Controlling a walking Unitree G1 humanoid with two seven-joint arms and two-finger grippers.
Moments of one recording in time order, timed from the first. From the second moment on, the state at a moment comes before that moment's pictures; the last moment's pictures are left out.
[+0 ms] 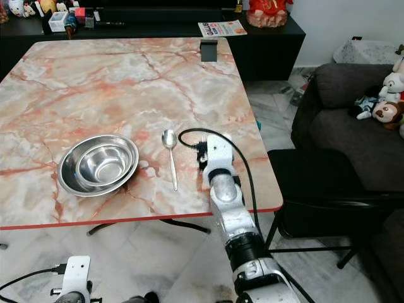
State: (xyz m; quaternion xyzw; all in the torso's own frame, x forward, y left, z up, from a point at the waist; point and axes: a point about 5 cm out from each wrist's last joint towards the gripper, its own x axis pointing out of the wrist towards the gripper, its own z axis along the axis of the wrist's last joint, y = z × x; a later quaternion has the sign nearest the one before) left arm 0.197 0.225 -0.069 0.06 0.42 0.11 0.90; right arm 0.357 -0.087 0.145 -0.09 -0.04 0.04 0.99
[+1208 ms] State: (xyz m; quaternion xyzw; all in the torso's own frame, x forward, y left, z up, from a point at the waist) left arm 0.199 0.225 -0.068 0.05 0.41 0.12 0.90; right arm 0.347 -0.103 0.165 -0.04 -0.16 0.02 0.99
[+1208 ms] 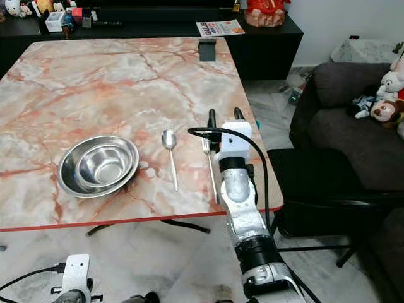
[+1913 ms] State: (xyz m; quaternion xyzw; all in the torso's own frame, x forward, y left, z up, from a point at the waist) left arm 0.196 0.236 -0.066 0.06 0.41 0.13 0.90; right arm 0.343 -0.094 0.165 -0.03 -0.17 0.02 0.98
